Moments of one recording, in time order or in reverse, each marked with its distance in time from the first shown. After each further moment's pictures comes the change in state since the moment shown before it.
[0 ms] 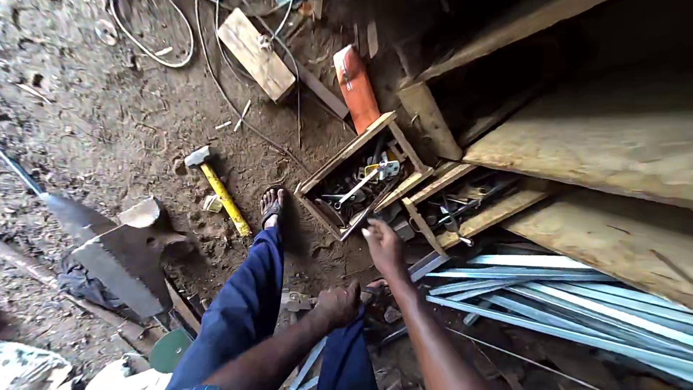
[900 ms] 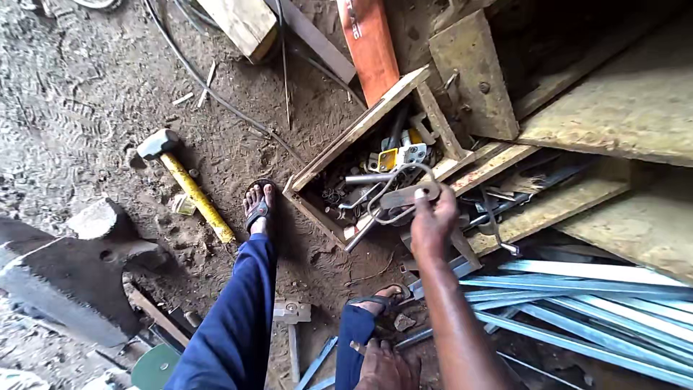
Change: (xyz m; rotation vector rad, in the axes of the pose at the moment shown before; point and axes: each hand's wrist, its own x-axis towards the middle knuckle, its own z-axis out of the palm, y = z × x) left_hand 0.048 0.053 0.068 0.316 -0.267 0.258; right_hand 0.127 0.064 0.013 0.358 0.512 -0.040
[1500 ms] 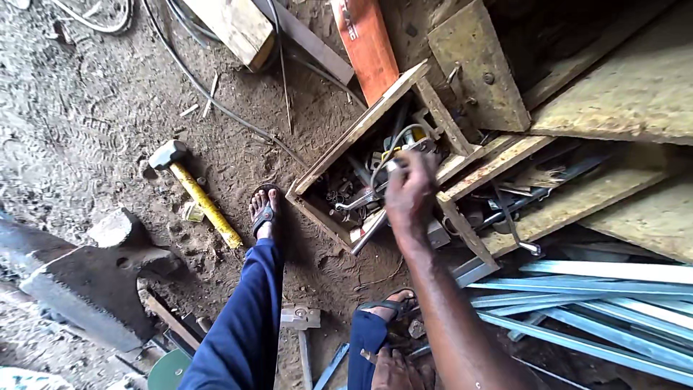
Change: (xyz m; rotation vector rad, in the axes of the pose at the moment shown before) left_hand -0.003 0.006 -0.004 0.010 -0.049 -0.016; right_hand 0.016 -0.051 0.047 -0.468 -0.061 -0.253
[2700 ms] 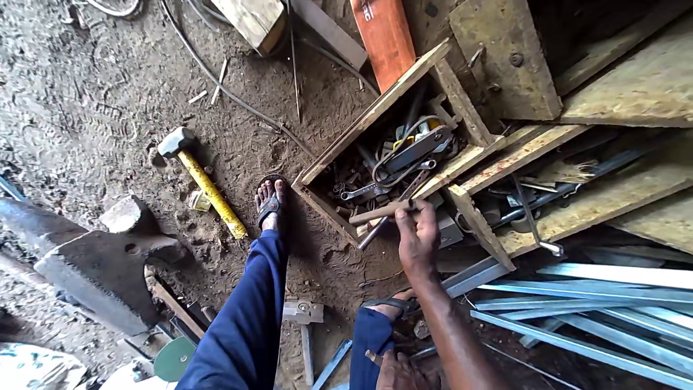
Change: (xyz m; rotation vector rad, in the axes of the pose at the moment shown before) left_hand 0.025 -0.001 0.029 -0.032 0.055 0.003; right_hand -0.102 0.060 0.008 0.602 -0.123 0.102
